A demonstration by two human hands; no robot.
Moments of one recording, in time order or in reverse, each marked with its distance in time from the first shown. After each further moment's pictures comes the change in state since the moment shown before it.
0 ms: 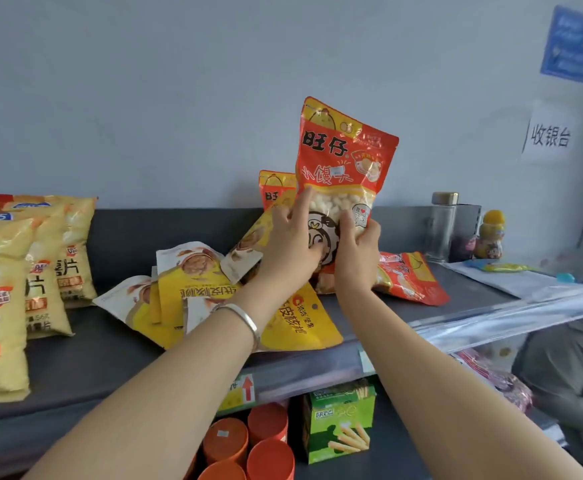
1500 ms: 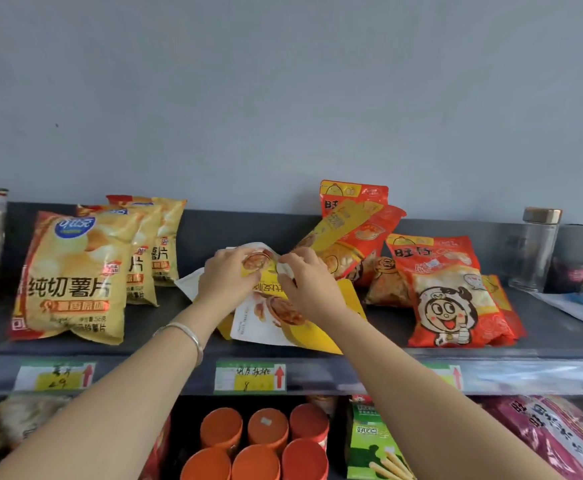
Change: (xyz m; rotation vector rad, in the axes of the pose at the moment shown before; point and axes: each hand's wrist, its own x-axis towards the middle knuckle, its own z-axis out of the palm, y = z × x) left_hand -0.054 -0.089 -0.074 0.446 0.074 -0.493; right_hand -0.052 0.008 0.049 -0.536 -0.758 -0.758
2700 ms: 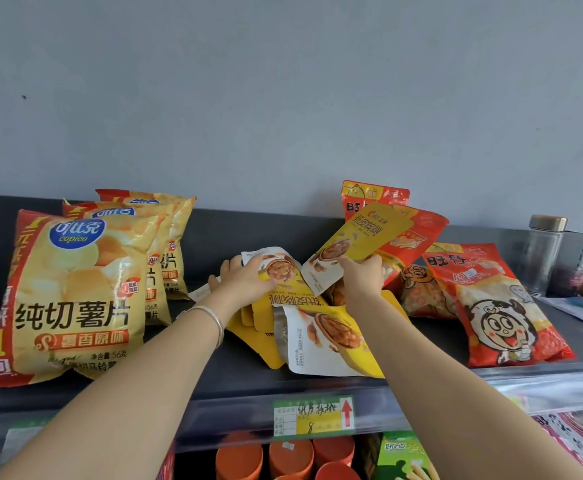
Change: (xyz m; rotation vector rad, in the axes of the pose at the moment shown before) left_hand 0.081 -0.064 0.024 0.108 -0.390 -0.017; right_hand 0.069 0.009 0.037 0.756 0.491 0.999
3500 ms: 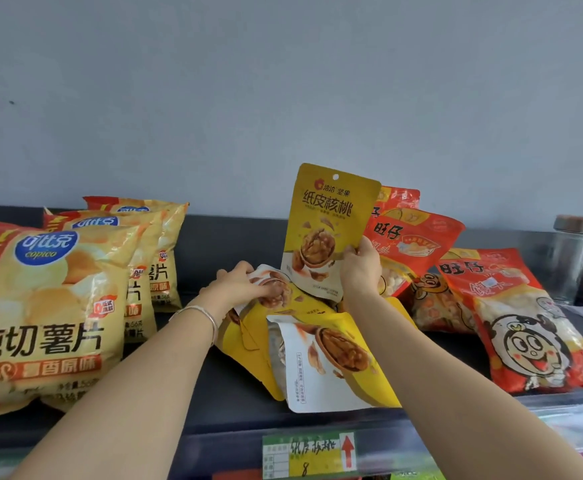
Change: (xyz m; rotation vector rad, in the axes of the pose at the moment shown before) left_hand 0.035 -0.009 -0.002 -0.148 -0.162 -0.130; right_hand 0.027 -0.006 0.015 -0.028 -0.106 -0.234
